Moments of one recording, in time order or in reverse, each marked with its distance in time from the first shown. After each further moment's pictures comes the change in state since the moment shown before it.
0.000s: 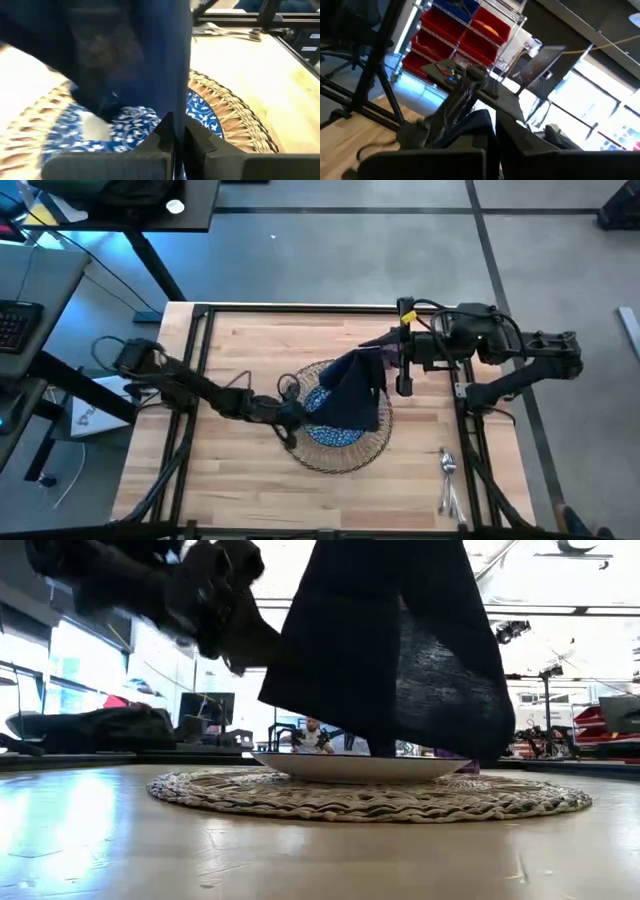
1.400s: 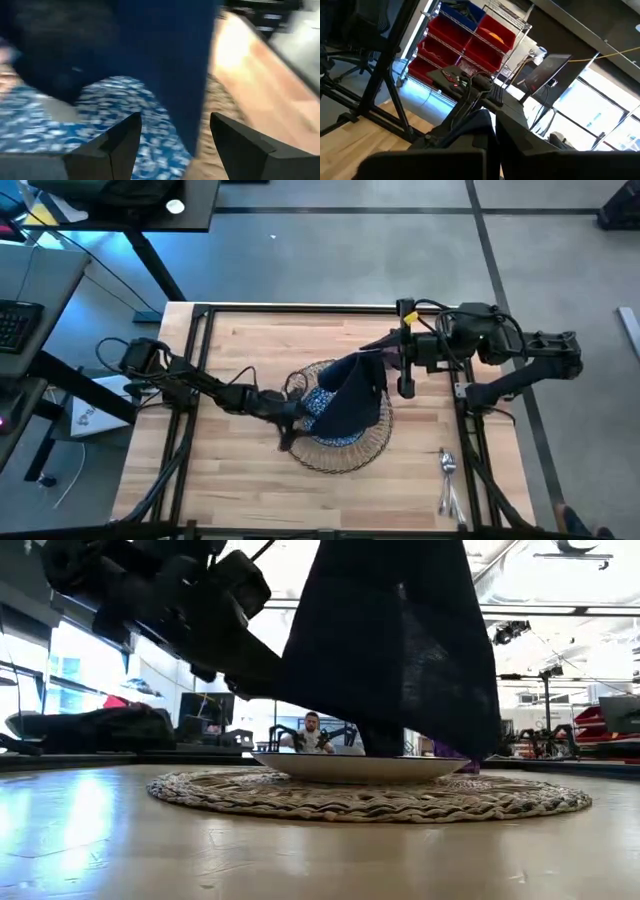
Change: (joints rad) left arm 0.076 0.127 -0.010 0.095 0.241 -0.017; right arm 0.001 -0.001 0.000 0.027 -0.054 -0.006
